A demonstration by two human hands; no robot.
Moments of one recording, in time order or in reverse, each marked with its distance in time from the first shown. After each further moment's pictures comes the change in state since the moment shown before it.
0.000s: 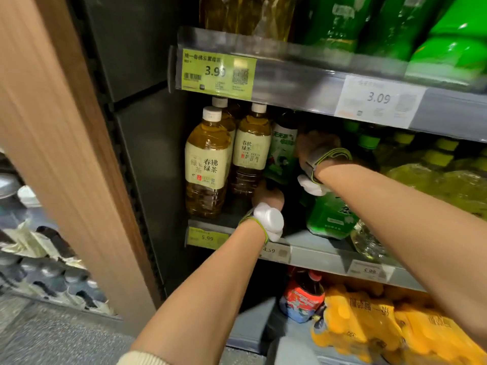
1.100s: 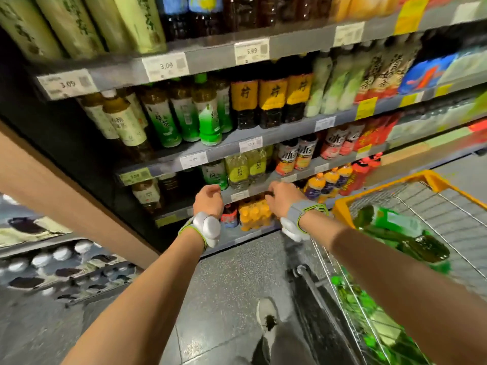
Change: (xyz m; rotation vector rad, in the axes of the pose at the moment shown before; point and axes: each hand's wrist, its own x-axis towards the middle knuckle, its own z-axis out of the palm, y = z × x) left_hand -0.340 0.253 -0.103 0.206 -0.263 -0.071; right_hand -0.354 0.217 -0.228 0.770 -0.485 0.412
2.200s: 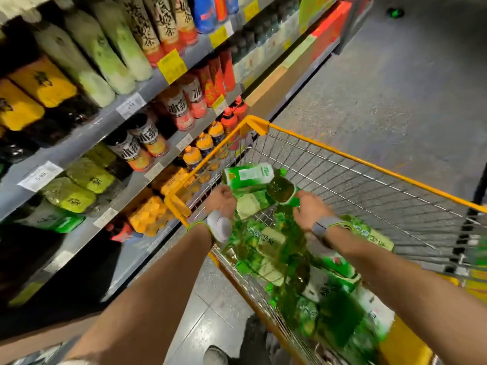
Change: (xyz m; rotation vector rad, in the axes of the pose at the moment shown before) left_hand -0.160 0.081 0.384 0.465 -0.570 0.133; right_hand -0.151 0.421 -0.003 0.232 -0.017 0.591
